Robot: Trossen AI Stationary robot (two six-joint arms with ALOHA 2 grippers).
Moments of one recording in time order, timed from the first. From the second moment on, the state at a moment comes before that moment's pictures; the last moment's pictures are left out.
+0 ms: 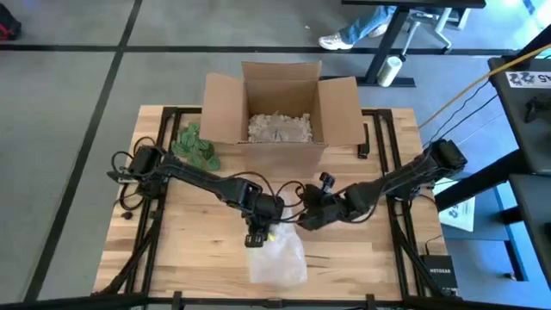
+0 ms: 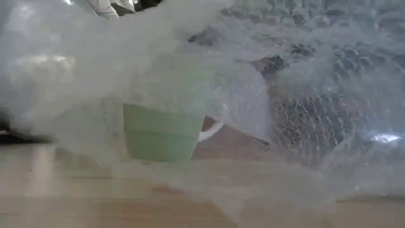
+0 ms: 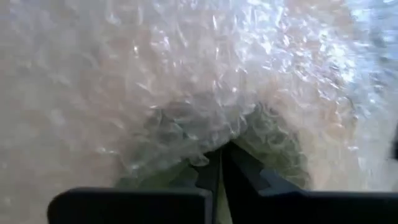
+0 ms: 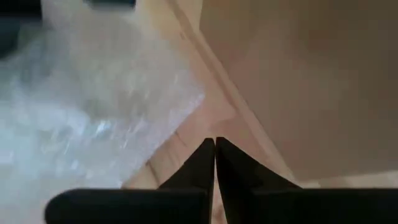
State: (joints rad) left arm -0.23 1.90 1.47 -0.75 0.15 -0.26; right arm 0.40 1.57 1.05 -0.56 0.57 0.68
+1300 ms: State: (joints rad) left arm -0.32 2.00 1.46 -0.76 -0.06 -0.59; right arm 0.88 1.40 1.05 -0.63 0.55 1.07
